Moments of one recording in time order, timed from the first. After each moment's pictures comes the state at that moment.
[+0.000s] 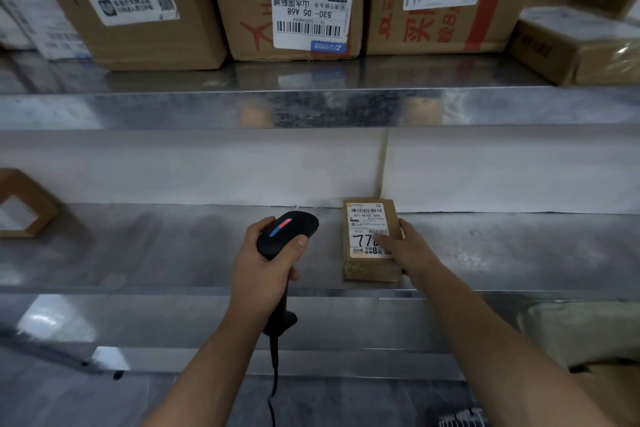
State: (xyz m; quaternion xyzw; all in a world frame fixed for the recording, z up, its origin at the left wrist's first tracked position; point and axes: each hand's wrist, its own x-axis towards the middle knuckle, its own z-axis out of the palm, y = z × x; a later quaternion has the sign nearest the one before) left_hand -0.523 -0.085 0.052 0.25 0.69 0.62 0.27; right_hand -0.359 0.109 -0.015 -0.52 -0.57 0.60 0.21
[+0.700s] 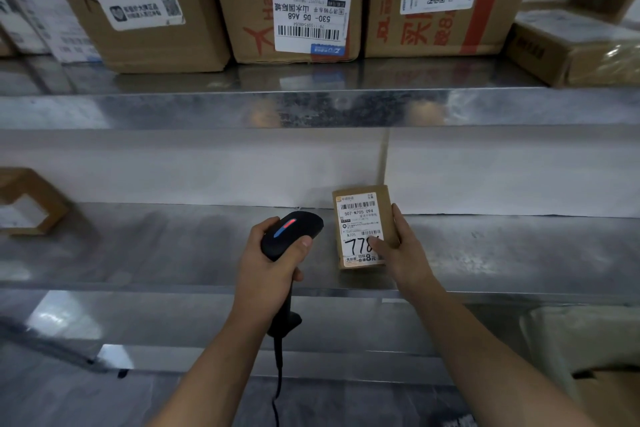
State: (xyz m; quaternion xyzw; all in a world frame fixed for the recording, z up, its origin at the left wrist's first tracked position) left_hand -0.512 -0.089 0.057 0.26 0.68 0.63 0.27; right_hand -0.363 0.085 -0.020 -0.45 -0.58 0.60 0.31
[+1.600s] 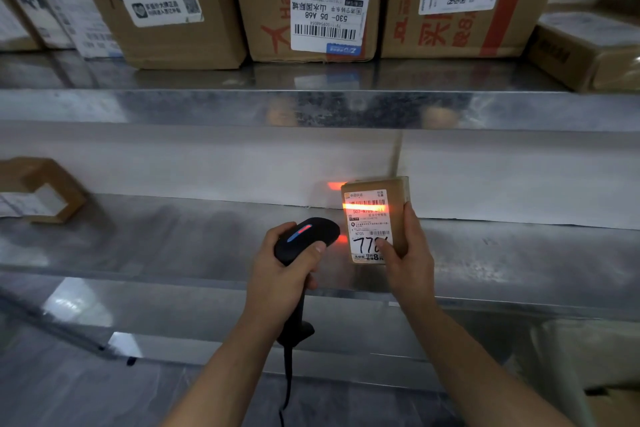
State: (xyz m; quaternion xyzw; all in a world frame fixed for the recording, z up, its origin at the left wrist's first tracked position) left_hand -0.503 -0.094 0.054 0.26 0.66 0.64 0.29; right_hand -0.367 0.069 -0.035 -0.44 -0.70 0.39 0.40
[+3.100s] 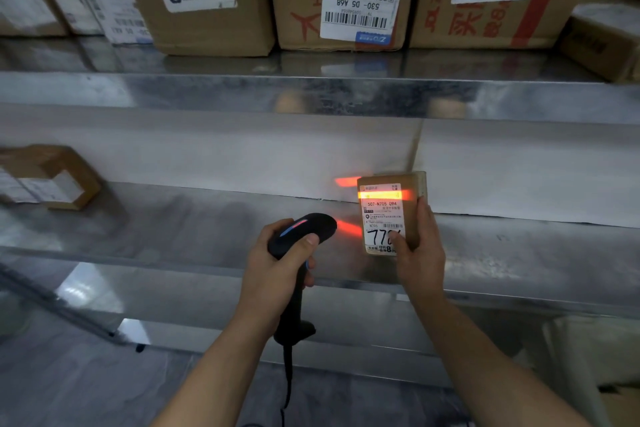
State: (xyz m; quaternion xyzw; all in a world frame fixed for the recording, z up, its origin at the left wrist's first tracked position) left_hand -0.521 -0.119 0.056 0.21 0.62 0.69 0.32; right_hand -0.376 0.066 -0.040 -0.46 -0.70 0.34 0.42
